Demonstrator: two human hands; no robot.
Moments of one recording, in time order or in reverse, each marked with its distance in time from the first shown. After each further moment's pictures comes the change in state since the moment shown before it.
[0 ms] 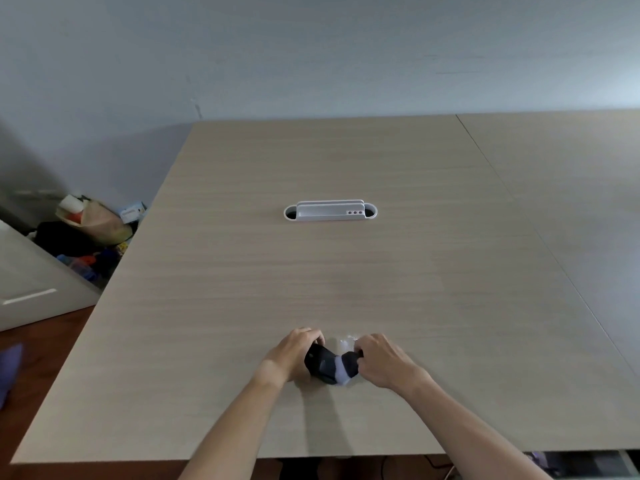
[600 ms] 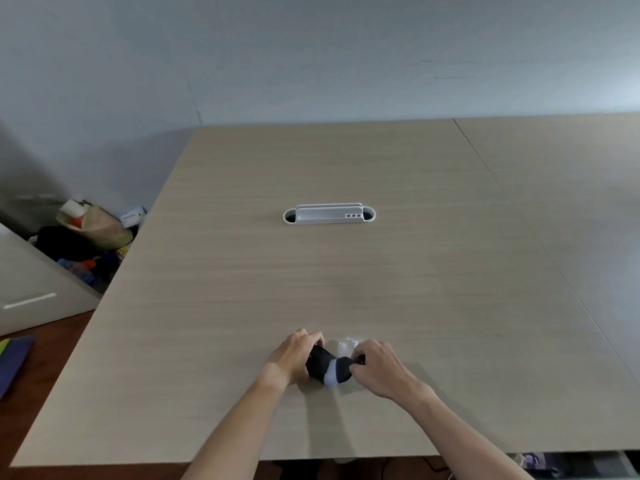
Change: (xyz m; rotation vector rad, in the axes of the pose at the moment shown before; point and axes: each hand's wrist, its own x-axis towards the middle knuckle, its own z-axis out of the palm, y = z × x) left_hand -0.003 0.009 0.000 0.076 -0.026 -0.087; right_hand -0.006 0.003 0.015 0.216 0.114 0.017
